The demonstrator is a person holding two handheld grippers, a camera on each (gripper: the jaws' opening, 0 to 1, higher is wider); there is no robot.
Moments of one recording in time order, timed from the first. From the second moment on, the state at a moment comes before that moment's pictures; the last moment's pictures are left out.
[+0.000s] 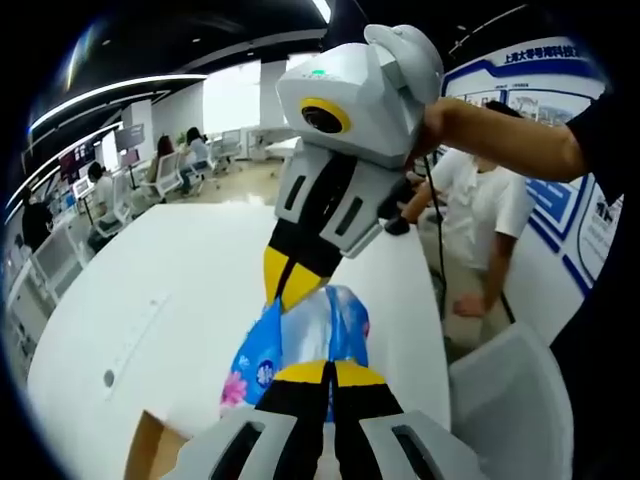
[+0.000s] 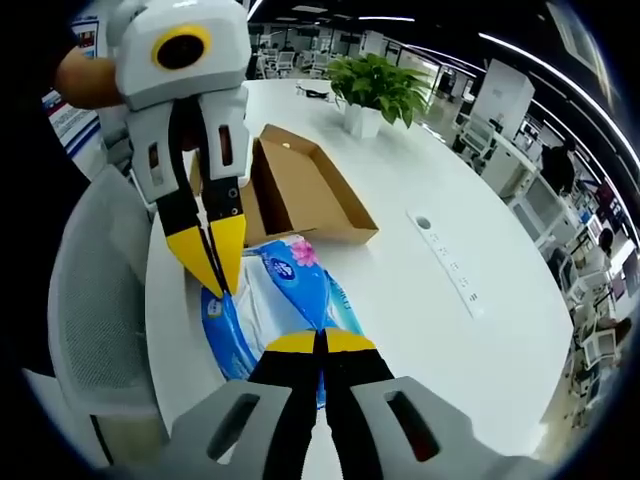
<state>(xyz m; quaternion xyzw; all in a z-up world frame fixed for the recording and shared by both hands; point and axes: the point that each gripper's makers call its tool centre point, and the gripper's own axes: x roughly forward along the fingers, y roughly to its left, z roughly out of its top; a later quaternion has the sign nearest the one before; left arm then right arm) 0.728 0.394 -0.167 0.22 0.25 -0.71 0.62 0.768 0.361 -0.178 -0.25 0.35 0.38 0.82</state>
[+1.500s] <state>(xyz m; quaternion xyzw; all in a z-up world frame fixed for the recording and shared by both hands) 0.730 0.249 -0.217 0.24 0.27 -0.75 0.56 0.770 0.217 -0.223 -0.29 0.39 0.39 0.79</state>
